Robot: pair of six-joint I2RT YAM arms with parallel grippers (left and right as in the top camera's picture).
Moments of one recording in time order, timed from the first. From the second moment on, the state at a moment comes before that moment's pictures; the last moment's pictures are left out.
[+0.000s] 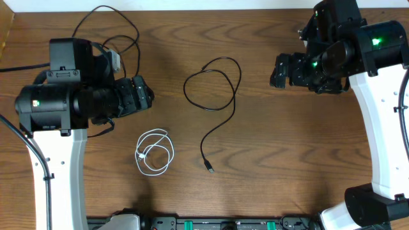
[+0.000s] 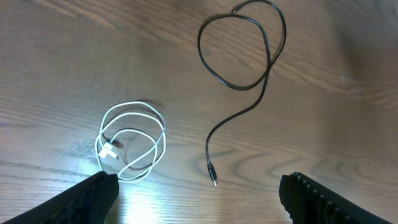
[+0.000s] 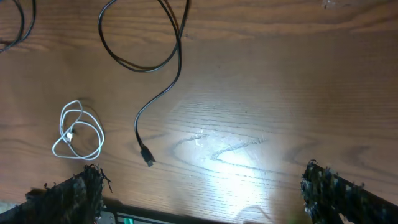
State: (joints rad) left arm 0.03 1.35 1.69 -1.47 0.29 -0.27; right arm 0.25 1.71 2.06 -1.61 -0.19 0.34
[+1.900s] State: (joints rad) left arm 0.03 1.49 1.53 -1.60 0.15 -0.52; right arm 0.25 1.71 2.06 -1.62 -0.19 0.34
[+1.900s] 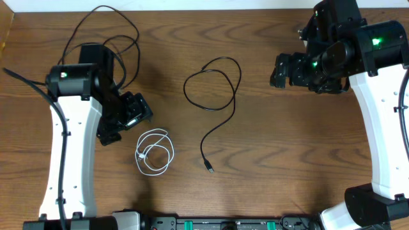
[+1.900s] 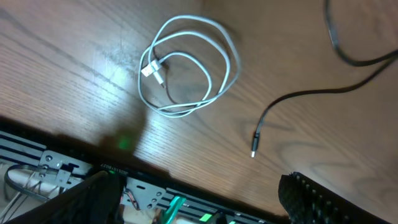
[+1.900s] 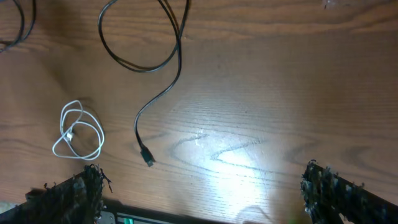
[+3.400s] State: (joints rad) left arm -0.13 1.49 0.89 -0.97 0.07 -0.60; right arm 0.25 1.71 2.06 -1.61 -0.19 0.34
